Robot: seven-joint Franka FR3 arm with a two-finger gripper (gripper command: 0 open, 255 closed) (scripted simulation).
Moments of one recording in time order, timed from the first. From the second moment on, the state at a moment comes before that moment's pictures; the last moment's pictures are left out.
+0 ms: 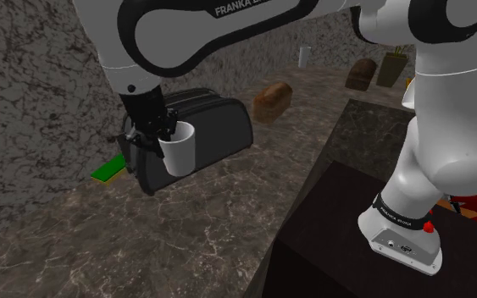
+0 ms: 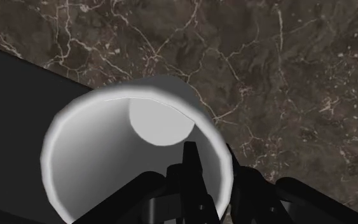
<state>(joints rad) 0.34 0.40 0.47 -1.47 -0.27 1.77 0.70</state>
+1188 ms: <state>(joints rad) 0.45 0.65 0.45 -1.28 -0.35 1.81 0.78</state>
